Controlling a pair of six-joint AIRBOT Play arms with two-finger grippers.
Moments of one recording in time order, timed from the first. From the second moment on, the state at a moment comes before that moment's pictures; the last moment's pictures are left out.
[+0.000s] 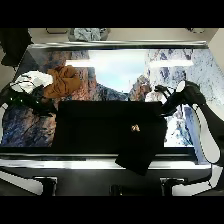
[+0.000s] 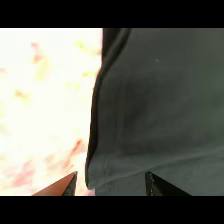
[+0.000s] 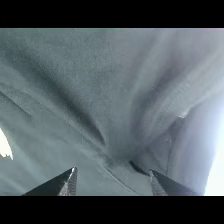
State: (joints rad) left arm 0.28 -1.76 1.49 1.18 -1.47 -1.28; right arm -0.06 -1.67 1.39 -1.33 1.39 1.13
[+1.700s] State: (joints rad) left arm 0.41 -1.29 0.62 1.21 -1.35 -1.24; right arm -0.28 -1.12 0.66 -1.19 1.38 0.96
